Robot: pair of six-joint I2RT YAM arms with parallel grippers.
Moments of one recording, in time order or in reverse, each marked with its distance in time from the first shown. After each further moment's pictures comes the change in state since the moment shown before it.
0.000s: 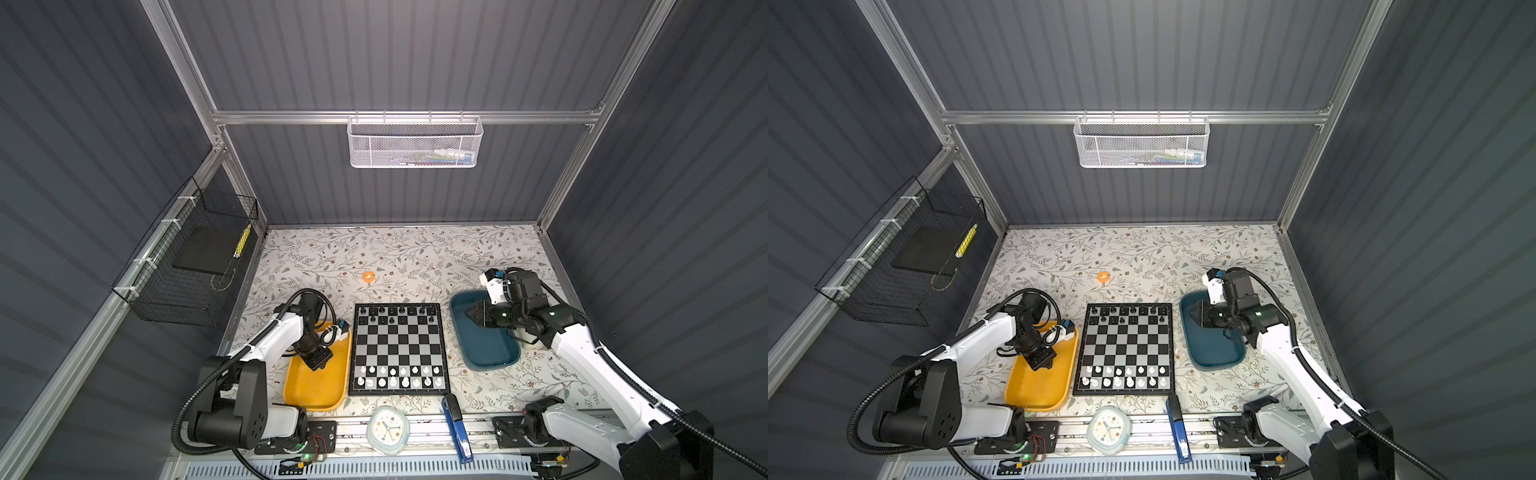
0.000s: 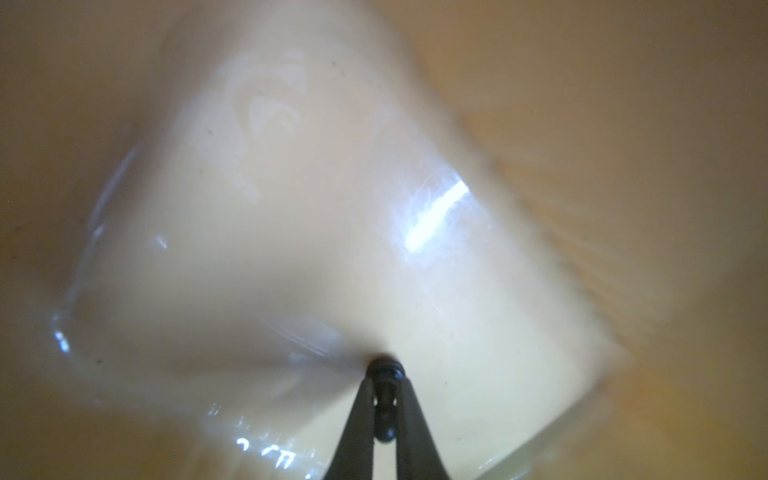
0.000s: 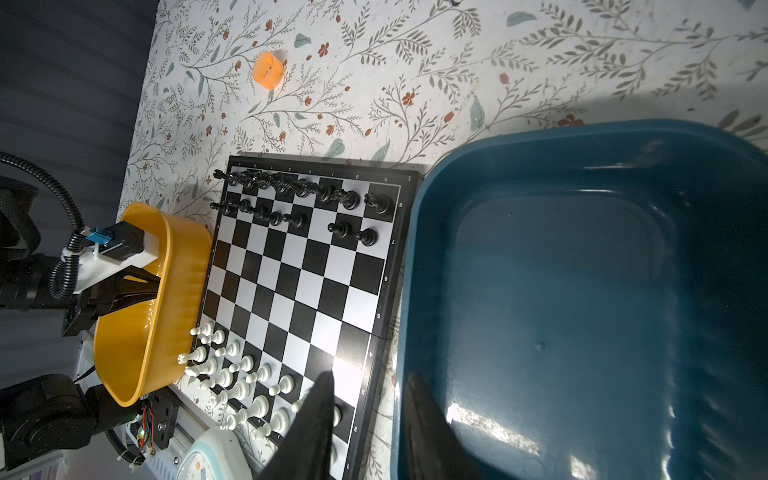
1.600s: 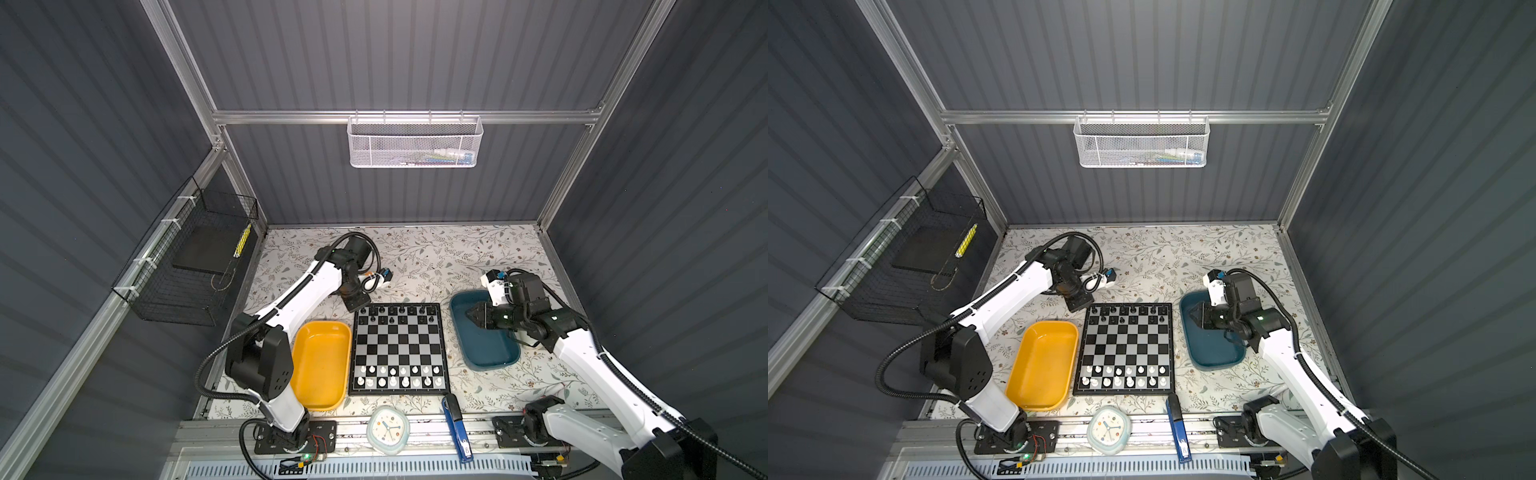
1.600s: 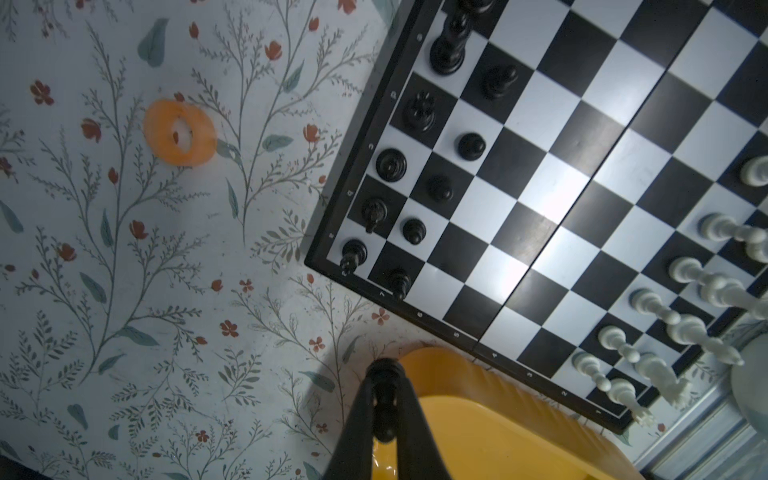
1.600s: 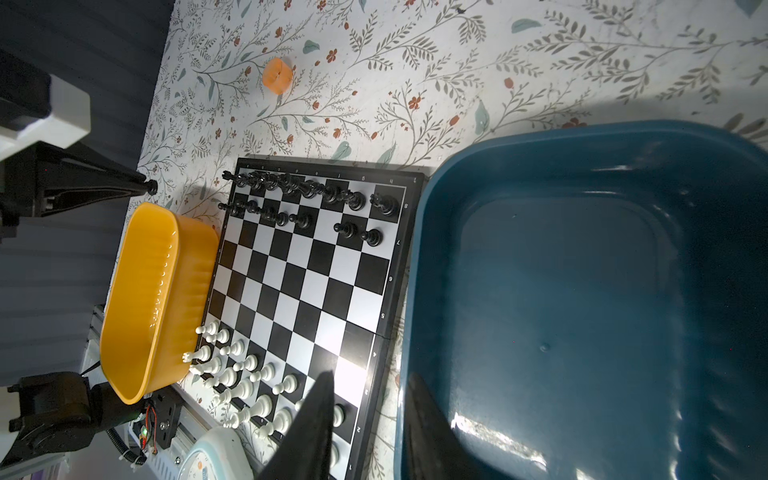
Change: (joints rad) left arm -0.331 0.327 0.728 -0.135 -0.062 -0.031; right arm 0.000 -0.039 -0.028 0.017 -0.008 0.005
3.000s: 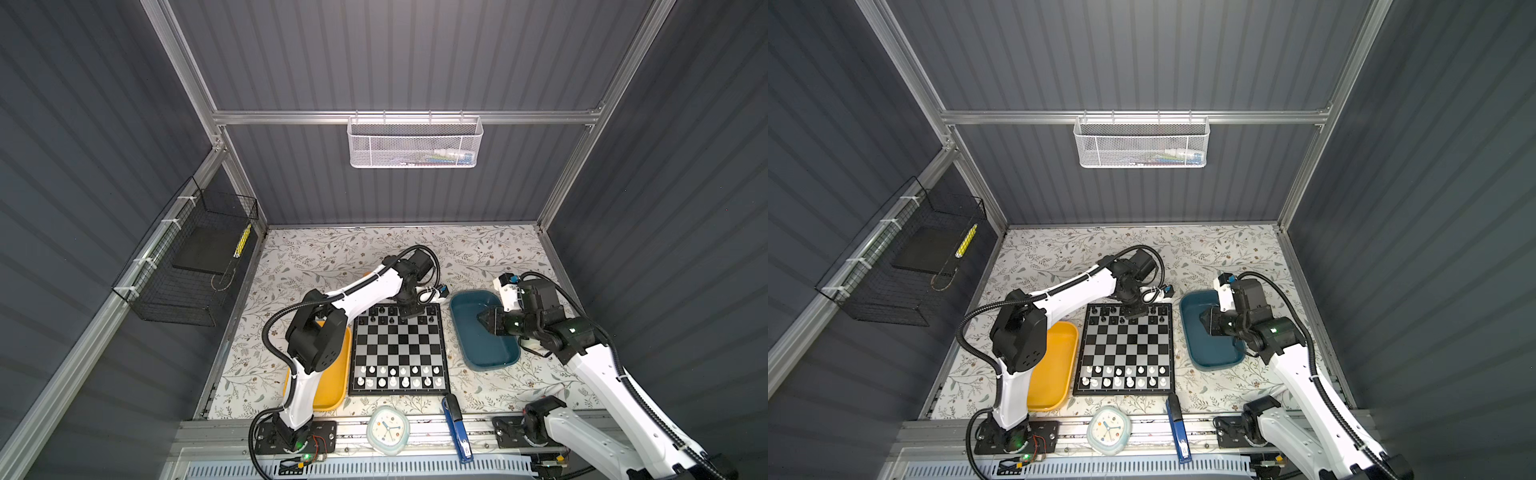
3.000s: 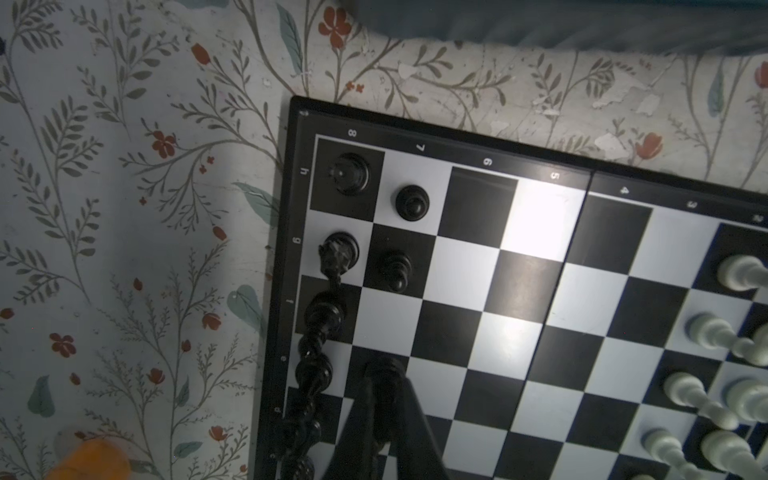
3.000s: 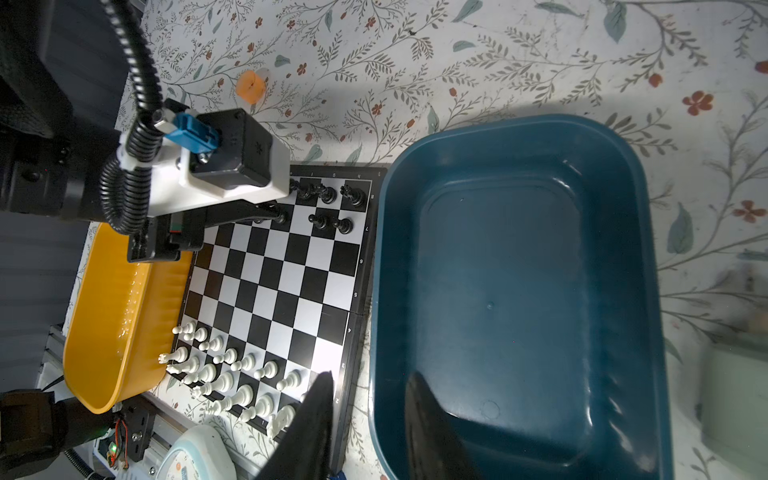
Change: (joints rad) left arm -0.288 0.351 0.231 0.138 0.069 -0.027; right arm 0.000 -0.132 0.028 -0.150 0.114 -0.001
